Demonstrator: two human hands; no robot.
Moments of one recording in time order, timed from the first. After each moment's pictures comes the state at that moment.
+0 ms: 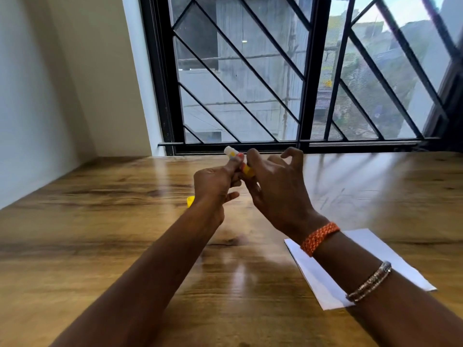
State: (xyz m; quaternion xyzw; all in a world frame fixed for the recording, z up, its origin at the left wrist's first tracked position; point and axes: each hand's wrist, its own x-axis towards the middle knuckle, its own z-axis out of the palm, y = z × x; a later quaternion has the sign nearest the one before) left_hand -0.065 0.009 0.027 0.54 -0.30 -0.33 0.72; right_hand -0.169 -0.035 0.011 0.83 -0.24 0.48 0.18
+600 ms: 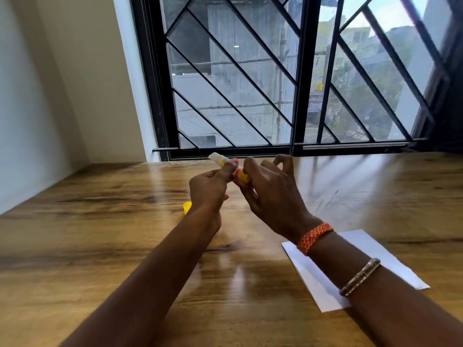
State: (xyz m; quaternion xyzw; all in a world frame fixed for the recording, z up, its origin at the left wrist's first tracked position) left_hand -0.064 0.005 0.024 0.54 -0.28 -0.32 0.73; right_hand -0.169 -0.049 0.003 0.84 -0.20 0.48 0.19
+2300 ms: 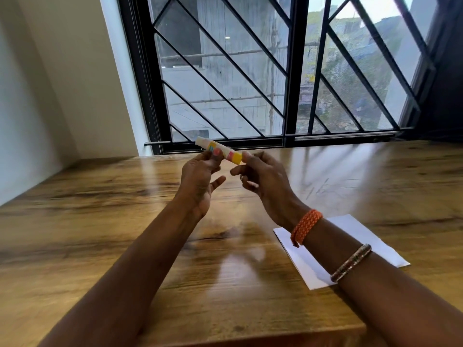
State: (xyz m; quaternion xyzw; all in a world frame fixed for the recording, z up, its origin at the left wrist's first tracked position) left_hand -0.053 0.005 0.027 0.46 -0.31 -0.39 0.73; right_hand -0.170 -0.033 0.012 0.60 -0.21 0.50 -0.59
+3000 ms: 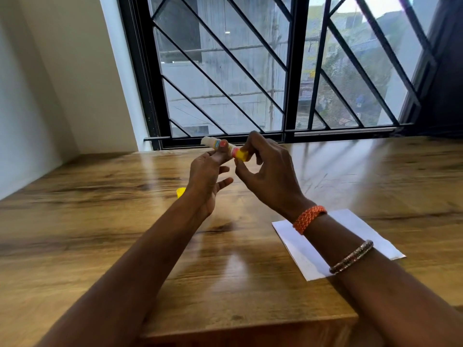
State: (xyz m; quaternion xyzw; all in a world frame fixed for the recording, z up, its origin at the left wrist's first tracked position) left_hand -0.062 0.004 0.021 0.49 -0.34 -0.38 0.70; right_hand -0.175 -0.045 0.009 0.80 -0.19 0.56 -0.03
